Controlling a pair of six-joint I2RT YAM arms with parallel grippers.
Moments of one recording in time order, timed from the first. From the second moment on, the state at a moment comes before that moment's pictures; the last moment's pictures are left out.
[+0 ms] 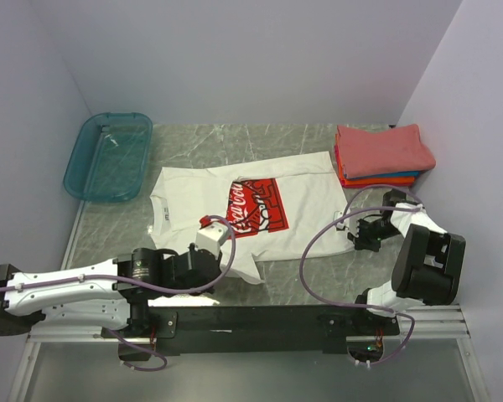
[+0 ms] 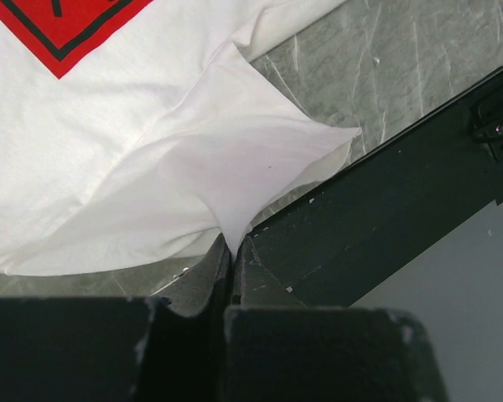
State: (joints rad) left arm -1.38 0.91 0.87 -0.83 -0.44 -0.78; right arm -0.30 1.48 0.76 -0.85 -0.47 -1.67
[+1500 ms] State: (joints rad) left arm -0.74 0.82 0.85 -0.51 -0.57 -0.49; right arm -0.19 1.50 1.05 -0.72 -0.54 -1.11
